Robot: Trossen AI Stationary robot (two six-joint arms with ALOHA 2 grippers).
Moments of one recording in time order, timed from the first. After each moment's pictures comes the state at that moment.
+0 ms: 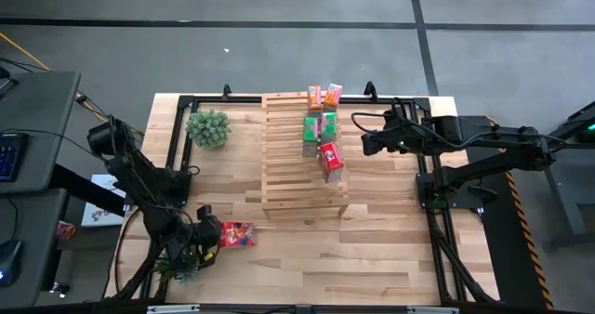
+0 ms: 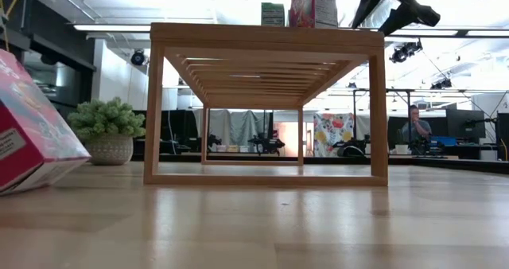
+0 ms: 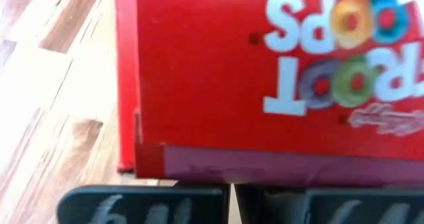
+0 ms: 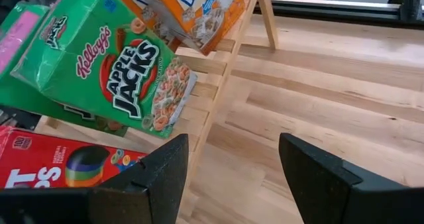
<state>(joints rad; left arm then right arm) -1.06 1.39 0.53 -0.35 -0.63 -1.19 -0.05 1.06 1.14 -0.95 0.44 1.06</state>
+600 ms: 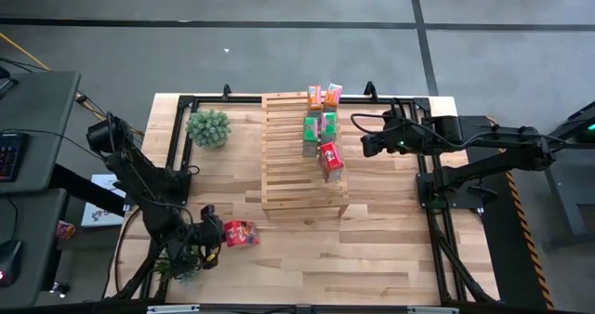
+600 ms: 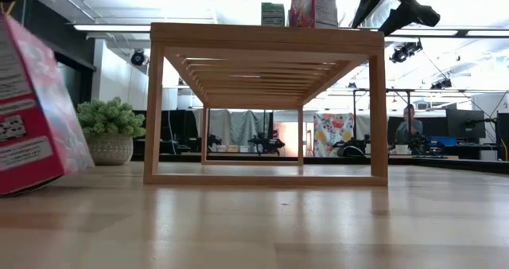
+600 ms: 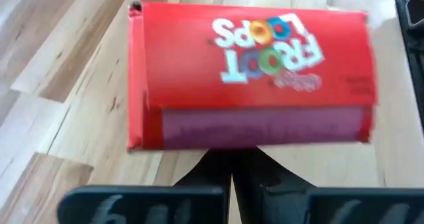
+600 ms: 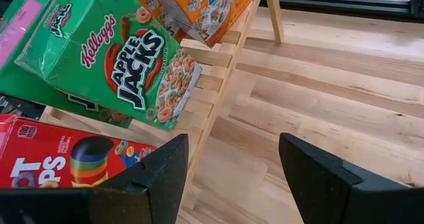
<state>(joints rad) -1.02 1.35 0.59 -0.35 -0.69 -1.12 -0.05 1.06 1.14 -0.95 0.41 1.05</state>
